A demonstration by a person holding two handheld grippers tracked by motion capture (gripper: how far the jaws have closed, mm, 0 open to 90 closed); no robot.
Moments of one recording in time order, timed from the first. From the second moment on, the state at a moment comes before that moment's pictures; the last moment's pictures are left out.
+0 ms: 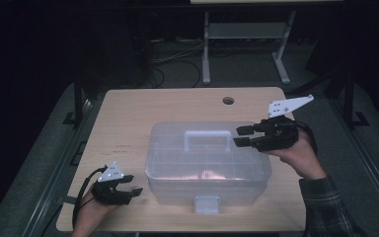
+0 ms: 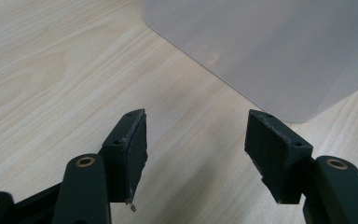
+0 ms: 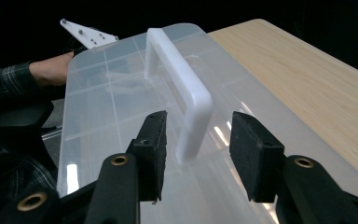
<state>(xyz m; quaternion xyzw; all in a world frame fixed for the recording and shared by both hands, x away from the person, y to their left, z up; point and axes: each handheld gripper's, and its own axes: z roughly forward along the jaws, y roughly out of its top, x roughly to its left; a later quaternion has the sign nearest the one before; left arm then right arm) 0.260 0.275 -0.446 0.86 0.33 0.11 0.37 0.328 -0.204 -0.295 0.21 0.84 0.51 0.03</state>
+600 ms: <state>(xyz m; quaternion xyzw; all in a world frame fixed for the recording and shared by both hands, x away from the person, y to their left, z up) 0.259 0.272 -0.448 0.87 0.33 0.11 0.36 0.342 -0.185 -0.299 0.19 0.84 0.50 0.01</state>
